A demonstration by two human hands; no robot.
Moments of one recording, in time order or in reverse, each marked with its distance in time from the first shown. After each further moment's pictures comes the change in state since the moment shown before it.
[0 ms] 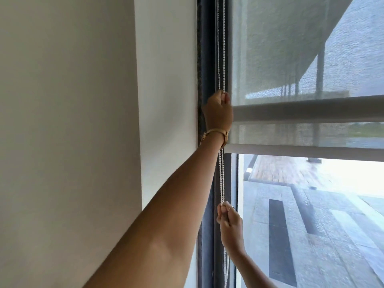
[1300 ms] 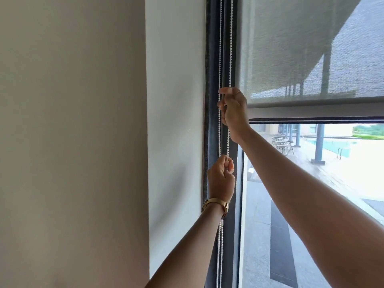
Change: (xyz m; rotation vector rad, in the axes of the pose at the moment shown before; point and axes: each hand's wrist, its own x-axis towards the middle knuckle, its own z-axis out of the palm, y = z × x) left_hand -0.133 -0.068 -0.036 -0.018 -0.133 -0.187; right_hand 0.171 -0.217 0.037 0.207 -0.080 -0.169
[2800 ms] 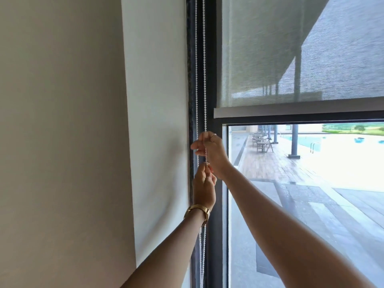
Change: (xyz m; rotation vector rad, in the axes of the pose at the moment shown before) left_hand 0.005 -0.035 0.002 0.022 -0.032 -0.107; right_hand -0.041 0.069 -0.014 0.043 -0.136 0.241
